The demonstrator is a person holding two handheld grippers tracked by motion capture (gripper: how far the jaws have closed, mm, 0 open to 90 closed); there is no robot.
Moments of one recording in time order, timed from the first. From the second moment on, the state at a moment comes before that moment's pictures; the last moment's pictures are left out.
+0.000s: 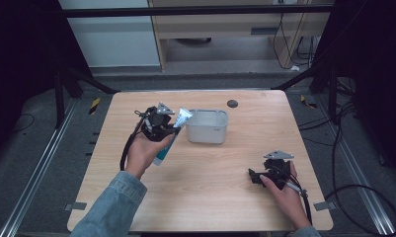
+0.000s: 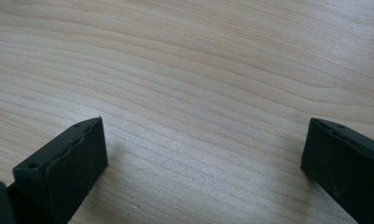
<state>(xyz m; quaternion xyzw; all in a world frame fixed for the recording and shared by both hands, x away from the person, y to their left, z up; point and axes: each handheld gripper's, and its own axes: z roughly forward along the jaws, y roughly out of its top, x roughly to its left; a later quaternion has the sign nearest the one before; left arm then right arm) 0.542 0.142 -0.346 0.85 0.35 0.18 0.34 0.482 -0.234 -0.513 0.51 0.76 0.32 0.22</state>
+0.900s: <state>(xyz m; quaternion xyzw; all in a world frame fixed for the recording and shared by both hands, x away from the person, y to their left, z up) 0.547 0.108 -0.312 0.86 0.32 0.19 0.36 0.482 -0.234 -0.513 0.52 0.76 0.32 0.22</state>
